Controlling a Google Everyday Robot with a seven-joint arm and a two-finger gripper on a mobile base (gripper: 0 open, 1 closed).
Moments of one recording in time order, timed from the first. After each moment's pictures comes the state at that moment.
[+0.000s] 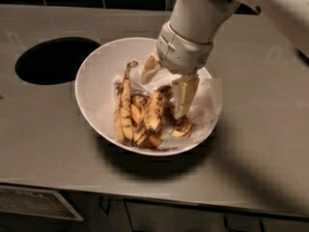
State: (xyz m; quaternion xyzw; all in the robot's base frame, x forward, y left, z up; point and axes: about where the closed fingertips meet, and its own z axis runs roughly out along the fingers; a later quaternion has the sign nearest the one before) arm 0.480 -0.017 0.907 -0.90 0.40 0.06 0.14
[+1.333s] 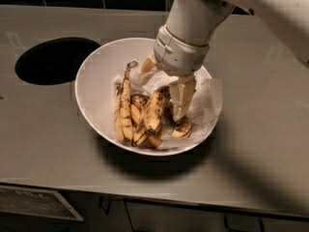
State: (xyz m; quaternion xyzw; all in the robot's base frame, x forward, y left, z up) arm 0.479 -0.010 0.902 -0.91 0.39 0.07 0.14
